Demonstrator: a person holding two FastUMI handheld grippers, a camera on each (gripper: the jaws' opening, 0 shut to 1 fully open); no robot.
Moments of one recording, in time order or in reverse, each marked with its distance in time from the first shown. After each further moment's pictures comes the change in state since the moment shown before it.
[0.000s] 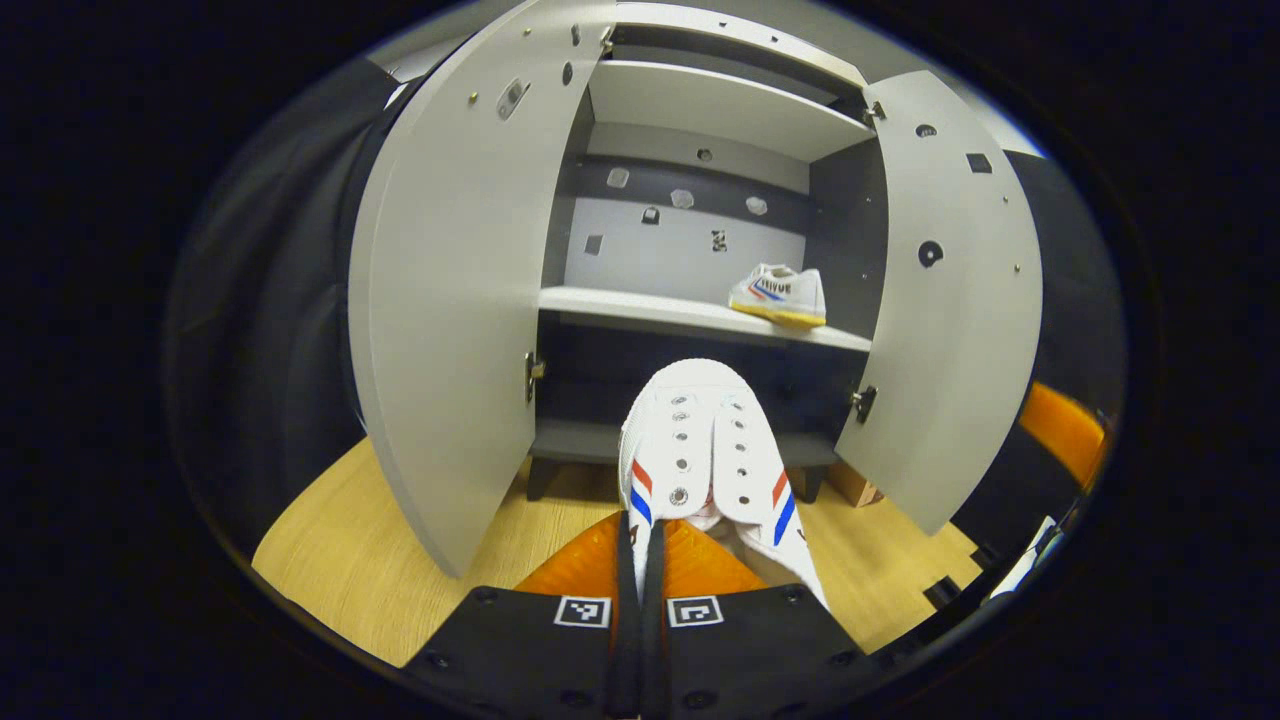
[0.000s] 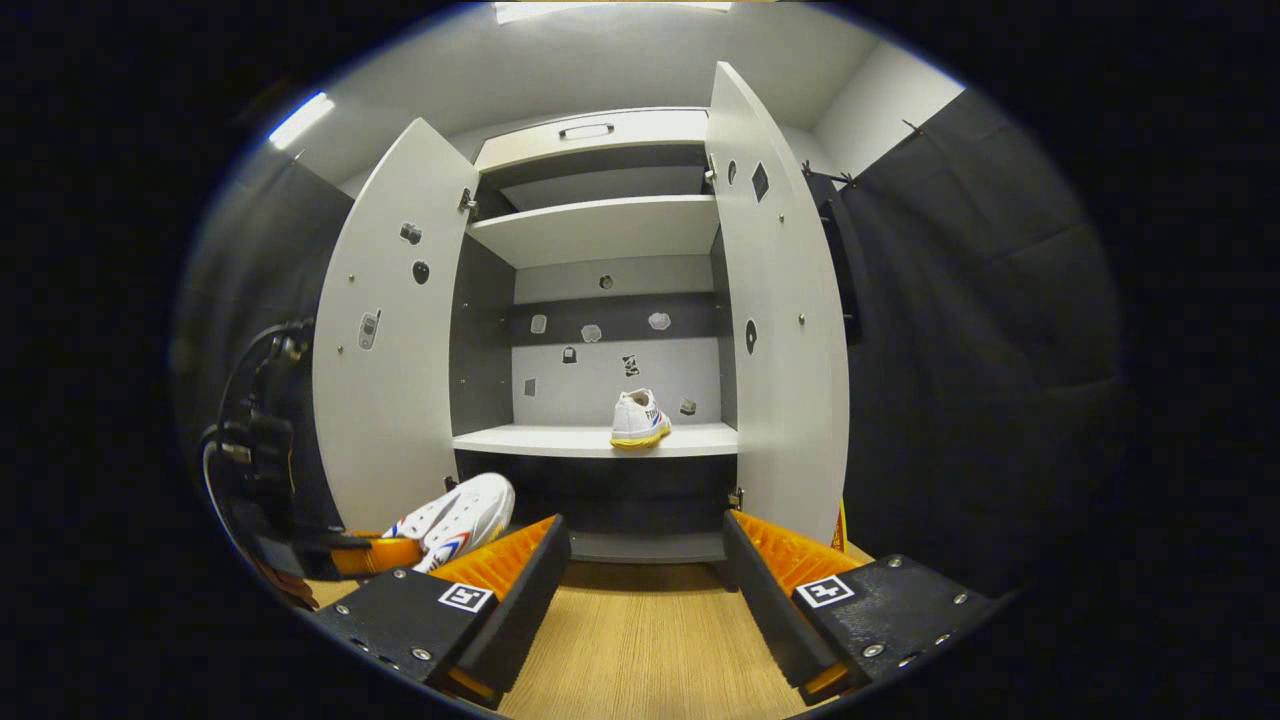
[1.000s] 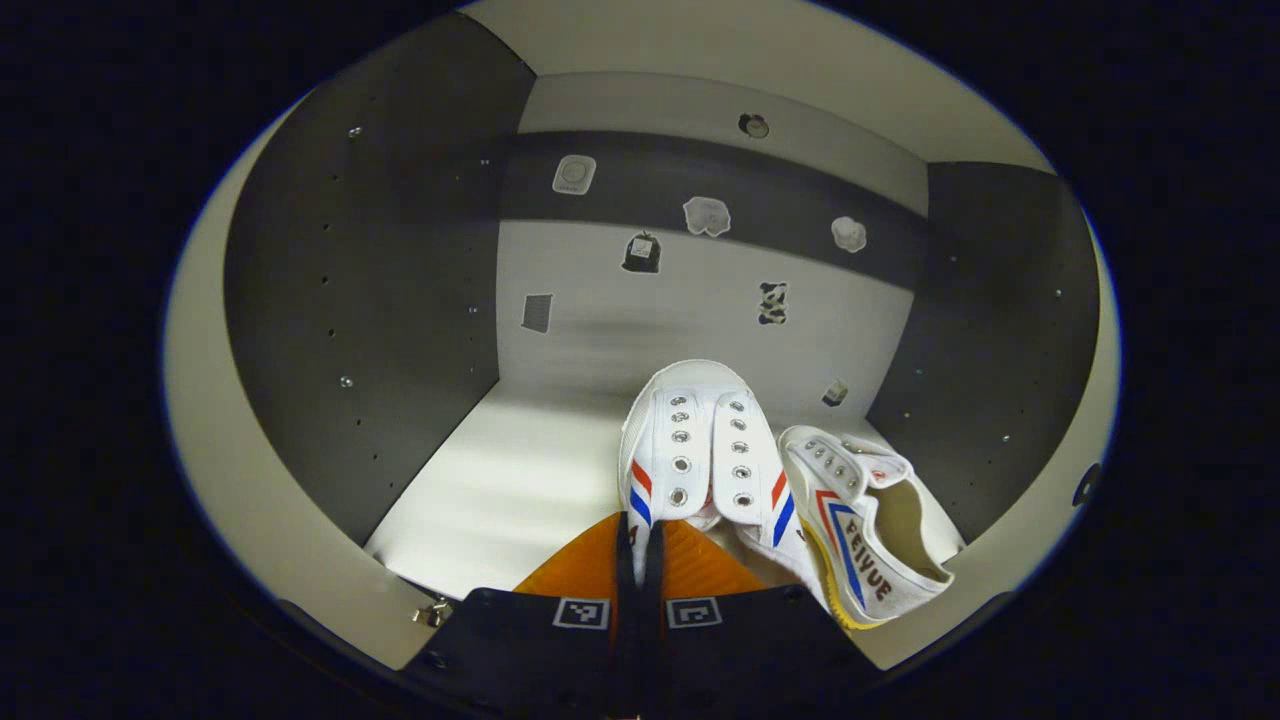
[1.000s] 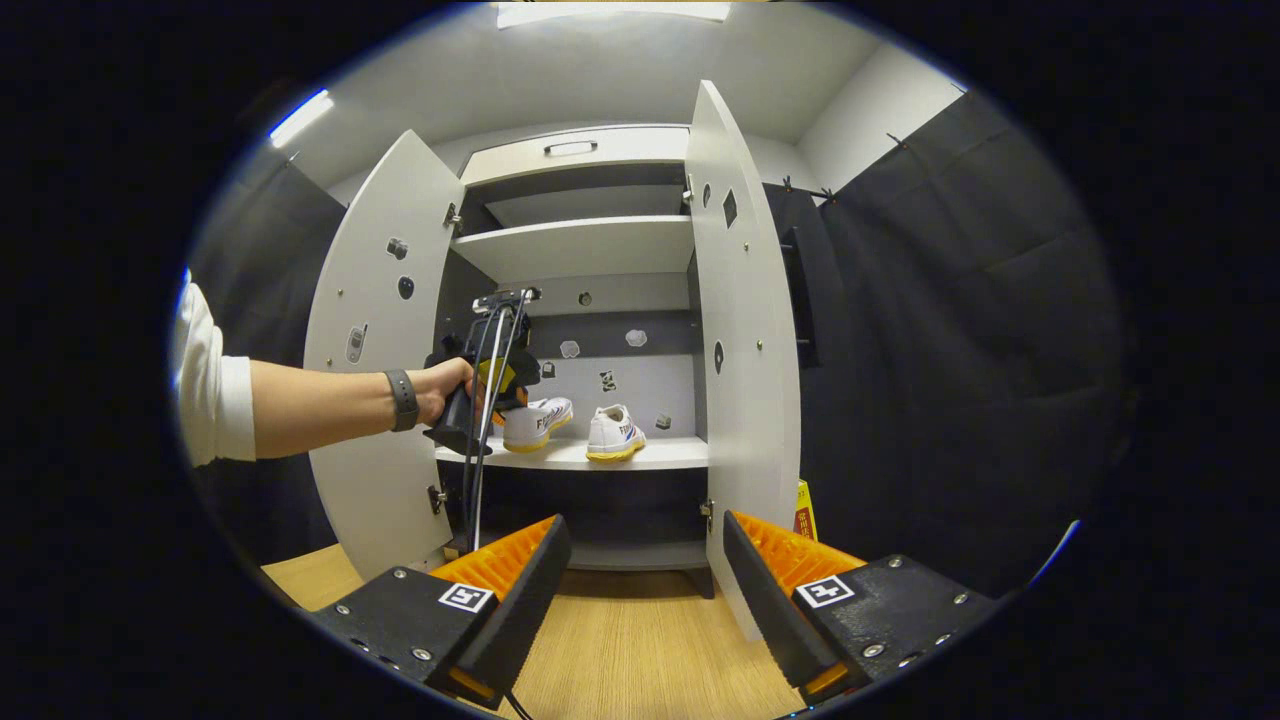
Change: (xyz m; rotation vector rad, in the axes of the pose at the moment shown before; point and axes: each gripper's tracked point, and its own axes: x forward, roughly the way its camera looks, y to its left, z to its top) left arm -0.005 0.011 -0.016 0.006 0.218 0.127; right arm -0.020 -0.023 0.012 -0.019 -0.038 -0.077
